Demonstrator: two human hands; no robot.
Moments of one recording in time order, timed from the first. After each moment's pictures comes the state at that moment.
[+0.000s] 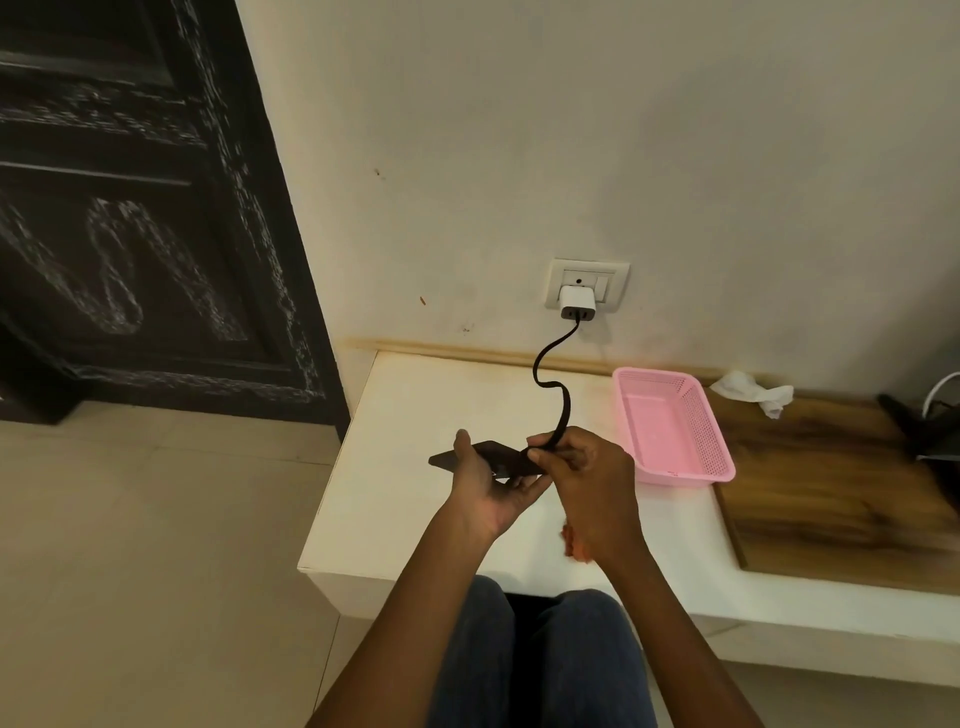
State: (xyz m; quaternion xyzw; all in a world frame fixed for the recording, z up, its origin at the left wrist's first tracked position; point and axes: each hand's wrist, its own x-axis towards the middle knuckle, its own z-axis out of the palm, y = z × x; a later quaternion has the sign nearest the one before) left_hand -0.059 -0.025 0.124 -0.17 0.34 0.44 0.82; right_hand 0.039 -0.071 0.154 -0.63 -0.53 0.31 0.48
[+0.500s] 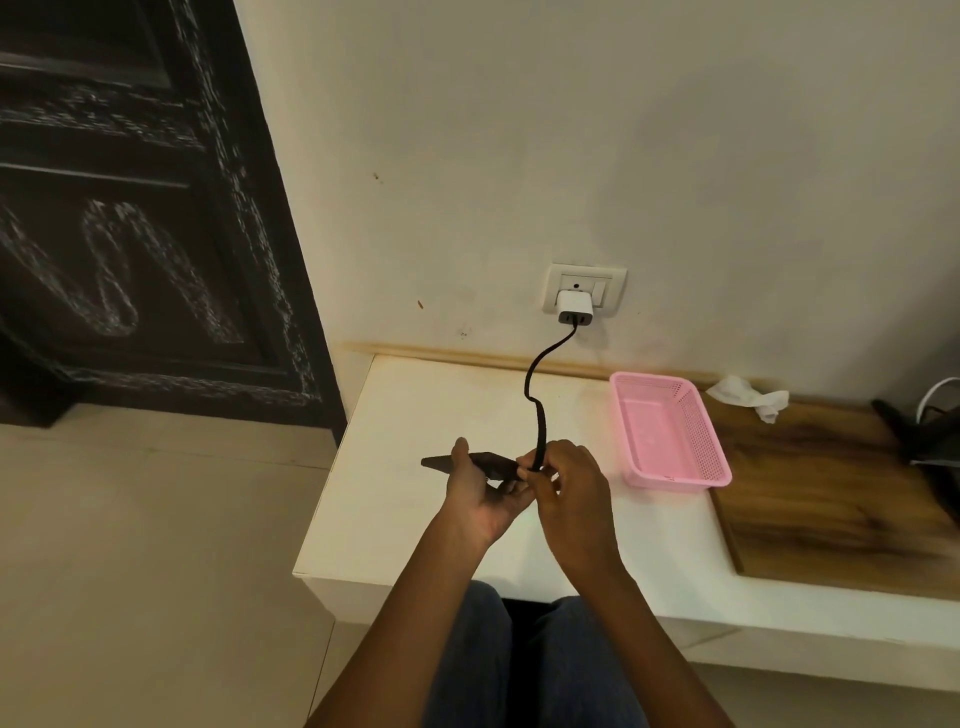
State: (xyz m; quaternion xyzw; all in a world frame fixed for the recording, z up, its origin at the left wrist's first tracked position) left_hand -0.063 -0.025 0.117 -0.15 0.32 0.44 0.82; right_hand 0.027 -0.076 0.139 -0.66 -0.60 0.19 0.41
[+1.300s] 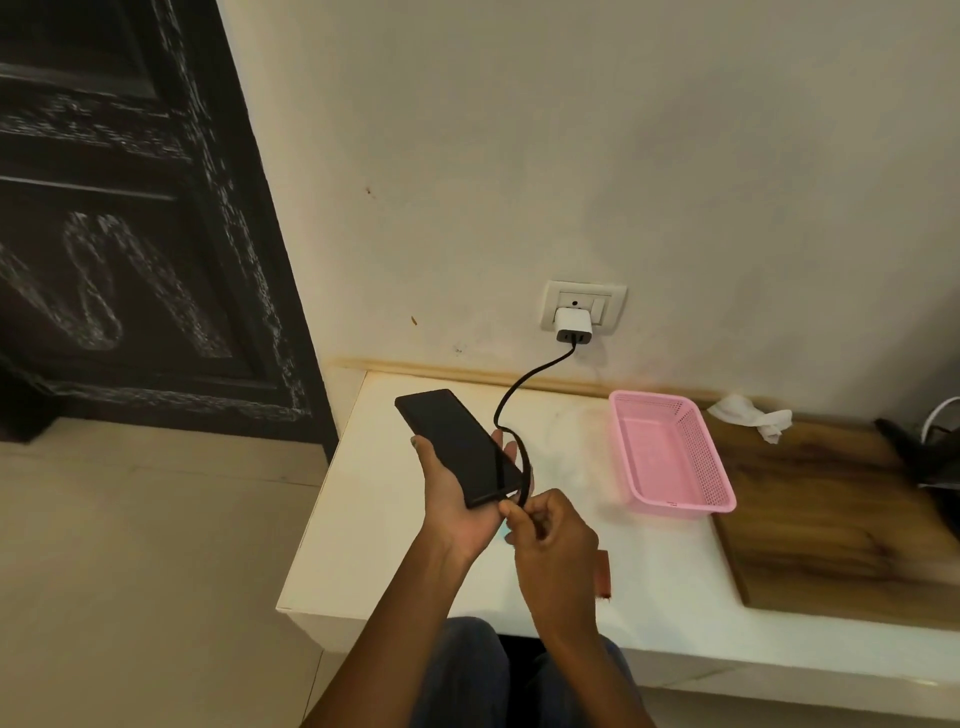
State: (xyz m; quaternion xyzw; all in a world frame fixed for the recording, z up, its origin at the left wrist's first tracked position) left_hand -0.067 -0.002 0.115 -0.07 0.28 0.52 0.80; right_hand 0.008 -0.074 0.116 -0.73 -0.48 0.22 0.43
